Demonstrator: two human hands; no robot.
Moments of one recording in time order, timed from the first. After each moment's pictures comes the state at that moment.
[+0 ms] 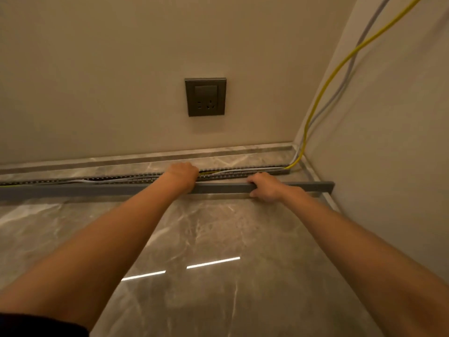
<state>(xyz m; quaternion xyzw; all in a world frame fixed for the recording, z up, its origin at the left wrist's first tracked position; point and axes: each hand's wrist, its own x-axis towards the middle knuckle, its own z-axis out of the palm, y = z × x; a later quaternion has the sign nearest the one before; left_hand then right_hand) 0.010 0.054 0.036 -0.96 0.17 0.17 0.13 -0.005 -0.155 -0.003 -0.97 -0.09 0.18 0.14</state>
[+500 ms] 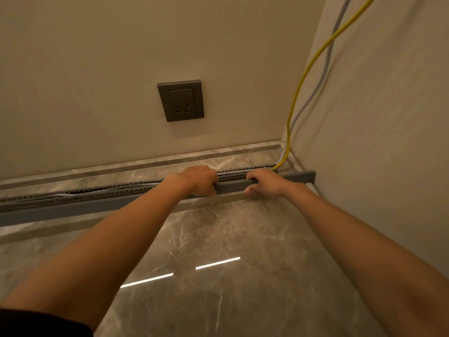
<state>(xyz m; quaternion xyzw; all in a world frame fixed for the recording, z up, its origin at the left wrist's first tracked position) 0.022 -0.011 0.036 -0.94 0.27 0.19 0.07 0.002 -0.198 0.005 -0.96 -0.08 0.17 0.21</state>
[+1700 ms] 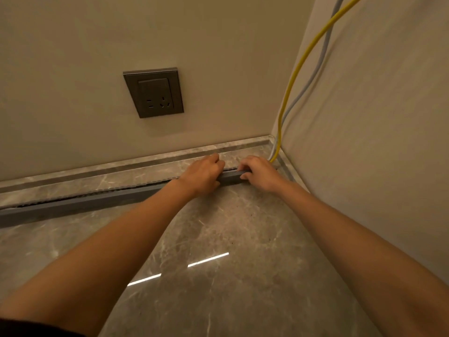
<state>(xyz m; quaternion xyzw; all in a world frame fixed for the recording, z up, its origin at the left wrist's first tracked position) 0.049 -0.047 0.006 -0.94 0.35 0.06 -0.04 0.028 -0.212 -0.010 -0.98 -0.04 0.03 0.21</state>
